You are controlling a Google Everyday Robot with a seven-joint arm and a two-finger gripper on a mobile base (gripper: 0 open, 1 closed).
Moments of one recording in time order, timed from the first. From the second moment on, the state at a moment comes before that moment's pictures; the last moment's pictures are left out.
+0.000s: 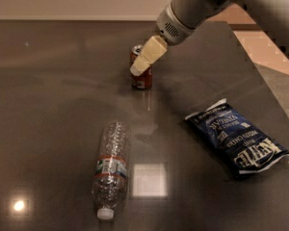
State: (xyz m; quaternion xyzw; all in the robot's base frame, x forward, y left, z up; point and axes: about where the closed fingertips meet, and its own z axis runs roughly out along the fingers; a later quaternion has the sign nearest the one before) arm 0.633 -0.018 0.931 -0.52 0.79 0.14 0.29
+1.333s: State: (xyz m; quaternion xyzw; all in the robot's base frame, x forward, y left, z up) arm 0.651 -0.010 0.906 -0.53 0.80 0.14 0.26
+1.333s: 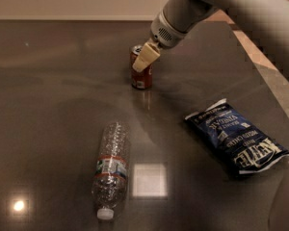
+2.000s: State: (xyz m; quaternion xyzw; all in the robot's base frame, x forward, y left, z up) arm 0.628 -0.021 0.926 -0.54 0.78 0.16 0.28
